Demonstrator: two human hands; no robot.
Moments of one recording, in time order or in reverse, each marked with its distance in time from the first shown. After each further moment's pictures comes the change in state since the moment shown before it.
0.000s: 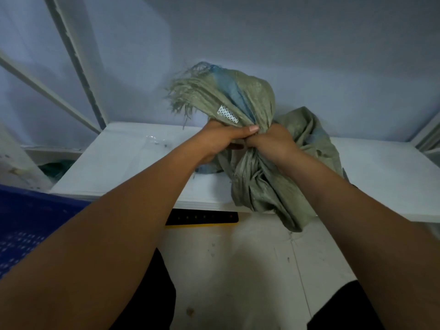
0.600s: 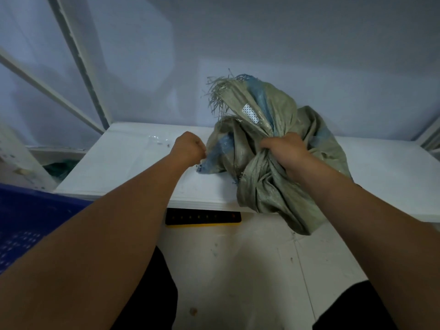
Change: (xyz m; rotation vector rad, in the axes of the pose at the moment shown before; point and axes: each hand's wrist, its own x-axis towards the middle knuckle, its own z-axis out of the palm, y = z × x) left_hand 0.029 -0.066 -0.077 0.748 0.343 -0.278; right_hand 0.002 0.020 -0.008 0.157 0.128 0.187
